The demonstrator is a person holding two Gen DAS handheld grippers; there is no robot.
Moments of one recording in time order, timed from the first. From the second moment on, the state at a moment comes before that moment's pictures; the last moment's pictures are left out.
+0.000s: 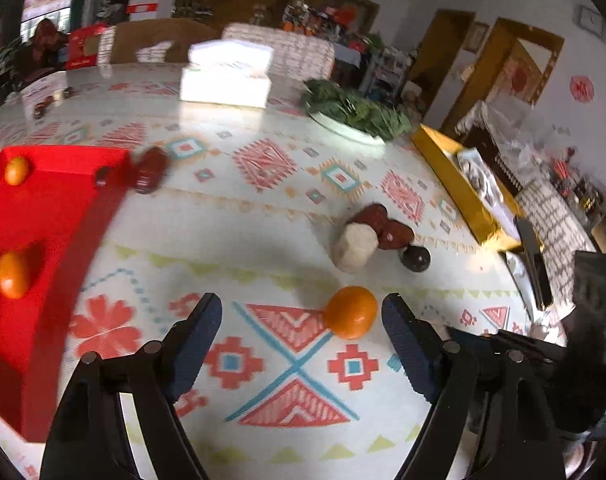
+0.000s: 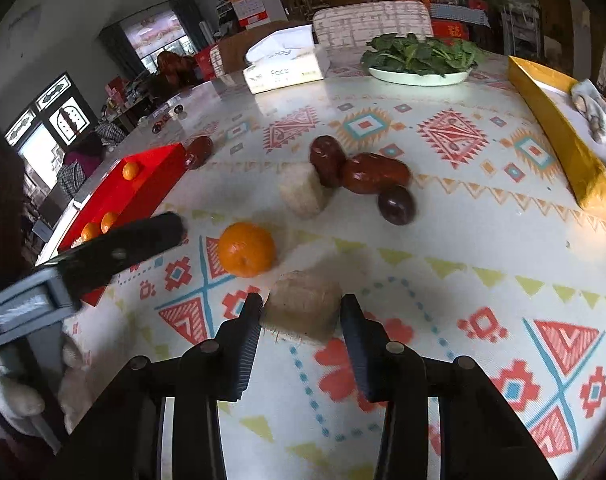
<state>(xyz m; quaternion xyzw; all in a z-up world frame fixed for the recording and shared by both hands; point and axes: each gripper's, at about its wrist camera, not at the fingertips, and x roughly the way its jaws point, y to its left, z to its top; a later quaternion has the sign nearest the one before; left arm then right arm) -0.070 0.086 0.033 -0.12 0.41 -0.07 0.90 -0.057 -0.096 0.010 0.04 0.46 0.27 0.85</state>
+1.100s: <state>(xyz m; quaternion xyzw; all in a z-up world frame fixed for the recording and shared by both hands) -0.120 0.285 0.135 -0.16 0.28 0.08 0.94 -0.054 -0.007 0.173 0.03 0.31 0.32 0.90</state>
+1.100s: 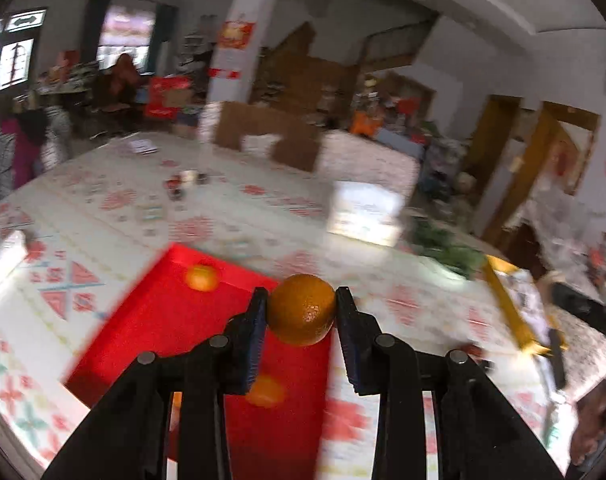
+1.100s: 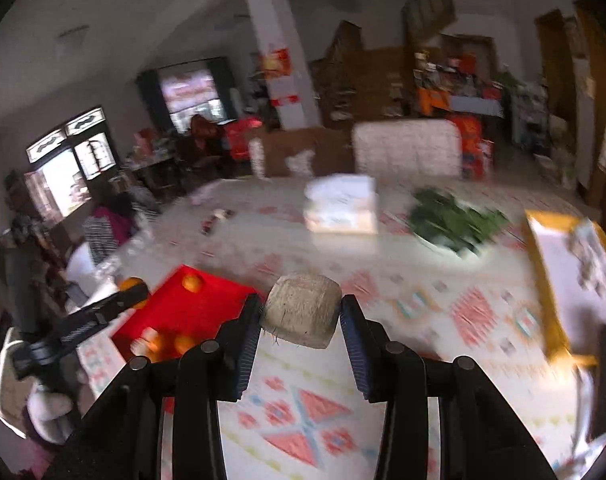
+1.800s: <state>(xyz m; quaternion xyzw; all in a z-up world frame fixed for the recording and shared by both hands) -0.089 0.403 0.043 -0.25 0.37 0.15 0.88 -0.002 0.220 0.035 -0.07 0.44 0.39 0.80</state>
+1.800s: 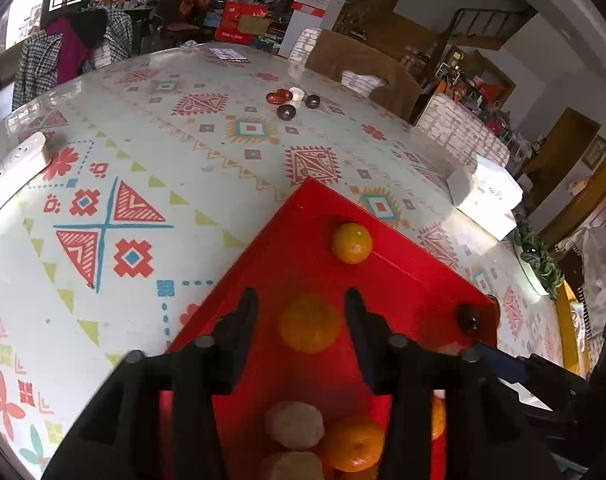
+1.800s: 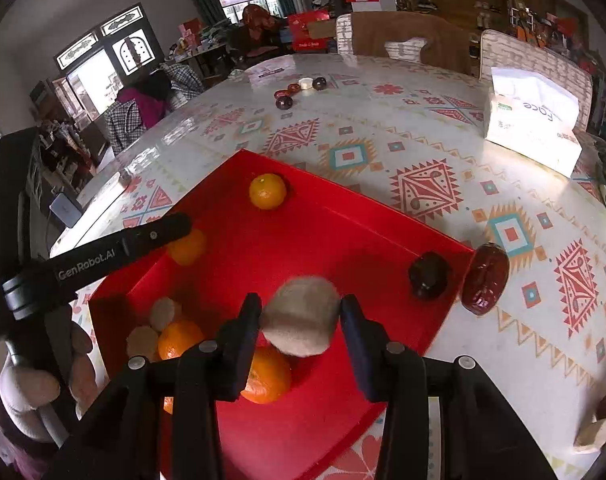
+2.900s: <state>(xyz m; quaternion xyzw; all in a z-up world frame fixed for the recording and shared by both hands) -0.310 0.268 0.337 -0.14 0.09 0.01 0.99 -0.131 -0.179 0.375 0.03 0.24 0.10 0.97</state>
